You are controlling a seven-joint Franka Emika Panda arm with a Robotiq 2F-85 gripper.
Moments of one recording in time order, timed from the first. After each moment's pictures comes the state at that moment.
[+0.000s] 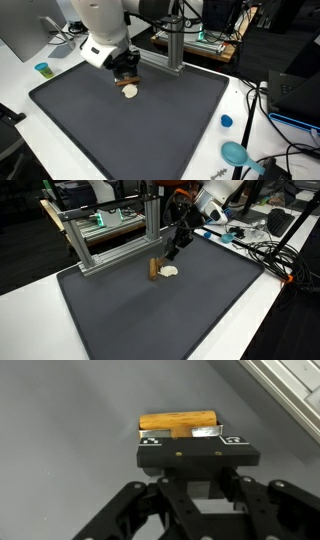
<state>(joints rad) 0.09 0.64 0.04 -1.49 -0.40 1.75 -0.55</state>
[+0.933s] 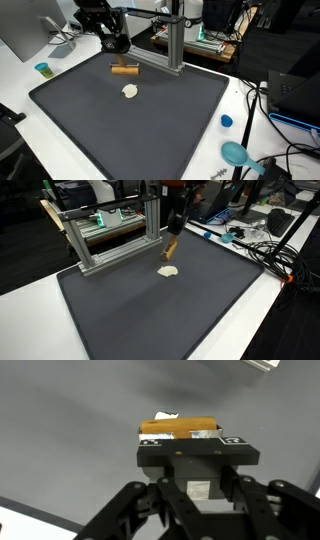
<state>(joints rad) -0.03 0.43 0.05 -1.48 -0.10 1.72 -0.33</state>
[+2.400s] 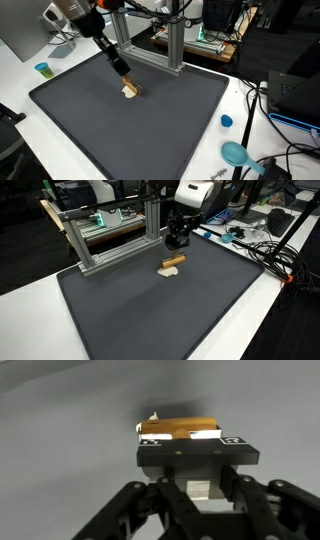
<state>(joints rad) -0.02 0.55 -0.03 -1.48 0.08 1.83 0.26</state>
